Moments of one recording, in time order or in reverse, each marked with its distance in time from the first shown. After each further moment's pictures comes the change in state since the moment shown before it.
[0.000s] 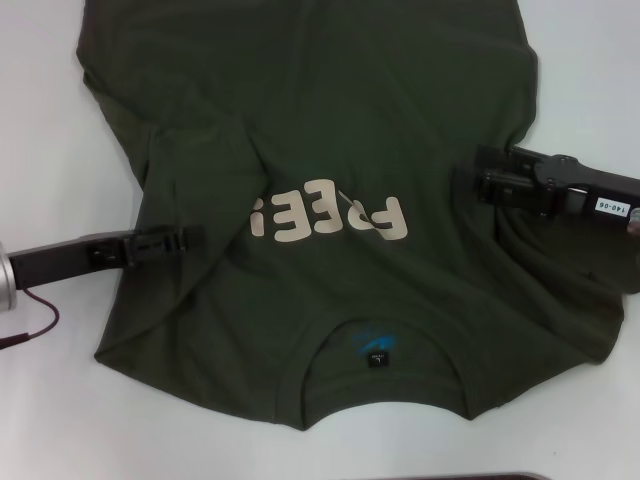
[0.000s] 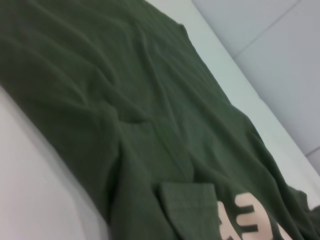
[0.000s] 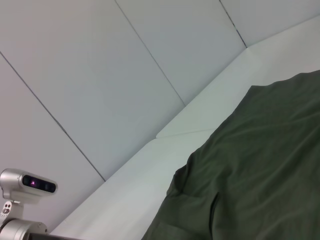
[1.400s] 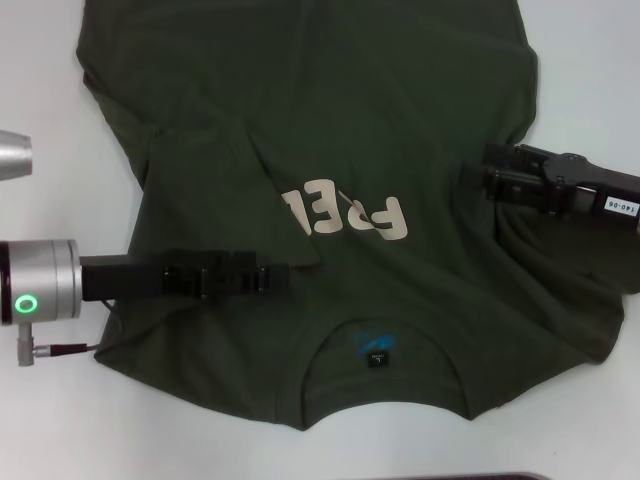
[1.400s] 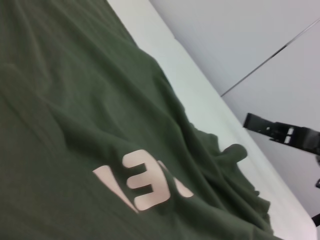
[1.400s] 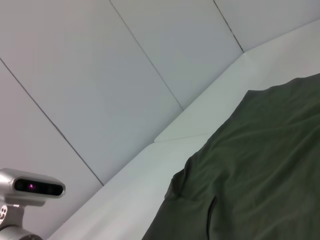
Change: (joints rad) left arm -0.070 -0.033 0.135 -0.013 -0.003 0.121 0.020; right arm -0.009 -0.004 0.015 -0.006 0.000 -0.013 0.002
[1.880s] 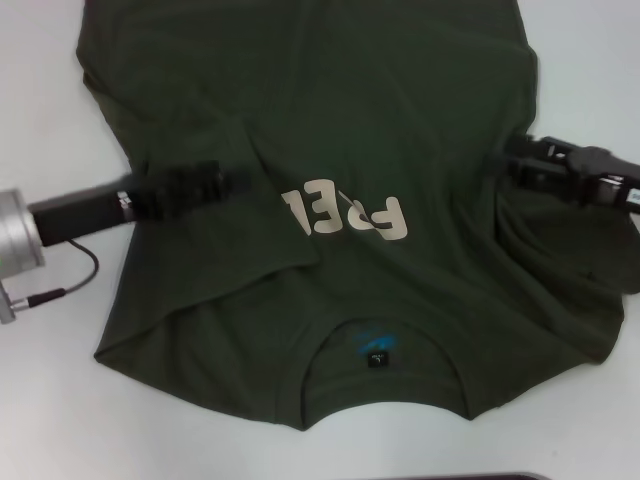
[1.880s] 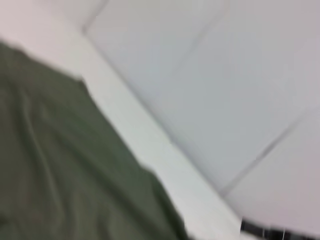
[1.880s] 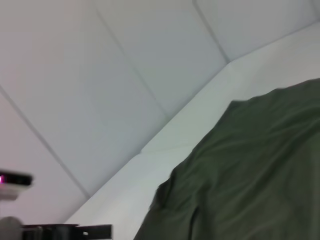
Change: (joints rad) left arm 0.014 -0.005 -0.211 0.017 -0.103 0.047 0.107; right arm -0.019 -0.016 0.054 -0.005 0.000 -0.001 0.013
